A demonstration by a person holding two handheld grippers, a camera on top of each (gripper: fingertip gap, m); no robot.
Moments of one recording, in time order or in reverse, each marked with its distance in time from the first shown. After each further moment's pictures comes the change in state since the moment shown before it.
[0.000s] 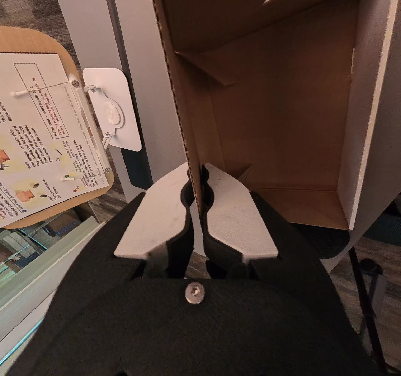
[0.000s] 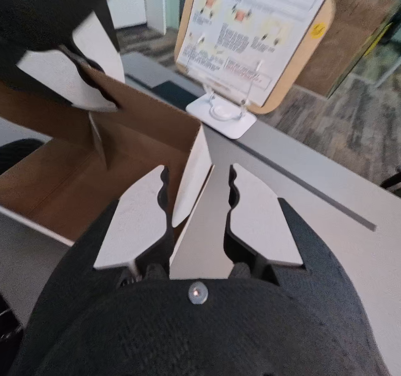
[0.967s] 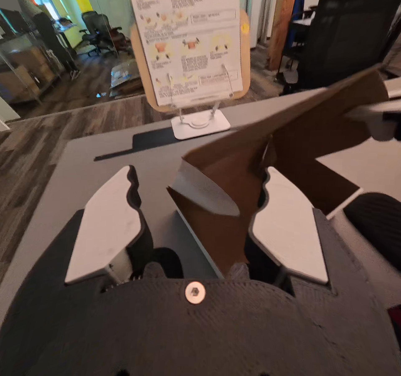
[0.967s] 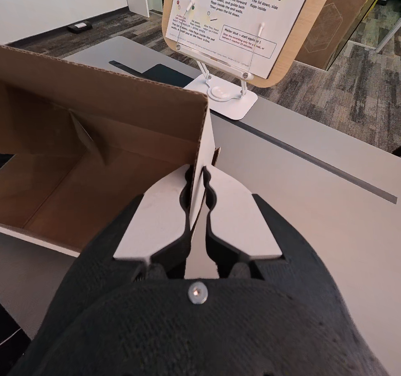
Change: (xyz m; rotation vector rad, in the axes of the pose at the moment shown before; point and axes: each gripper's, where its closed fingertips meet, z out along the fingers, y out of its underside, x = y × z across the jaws) left arm 0.085 0.152 -0.082 0.764 -0.519 -1.254; right arm -0.011 0.029 0.020 -0.058 0.056 0.087
